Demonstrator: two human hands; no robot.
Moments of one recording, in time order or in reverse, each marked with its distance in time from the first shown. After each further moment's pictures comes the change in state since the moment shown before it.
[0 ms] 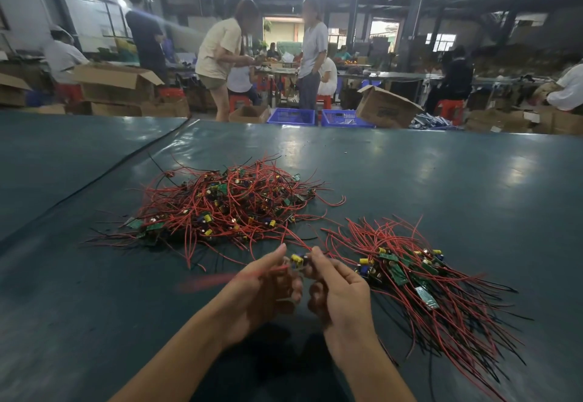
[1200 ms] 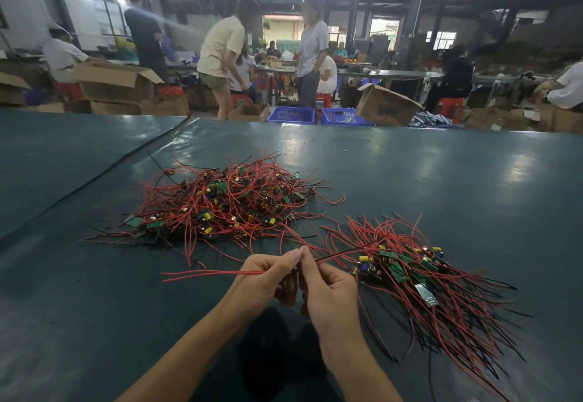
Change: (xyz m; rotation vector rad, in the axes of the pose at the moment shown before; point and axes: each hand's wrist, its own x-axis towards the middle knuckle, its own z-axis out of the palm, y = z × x) left_hand 0.007 -0.009 0.001 0.425 0.076 0.444; right_hand -0.002 0.011 0.010 -0.271 0.000 -0.176
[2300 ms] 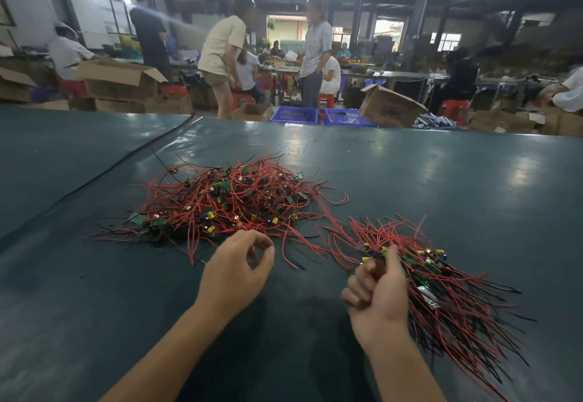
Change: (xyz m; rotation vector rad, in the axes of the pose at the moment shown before) left_hand 0.002 -0.006 -0.035 0.907 0.452 0.247; right_hand 0.021 -0.017 -0.046 0.626 0.200 0.263
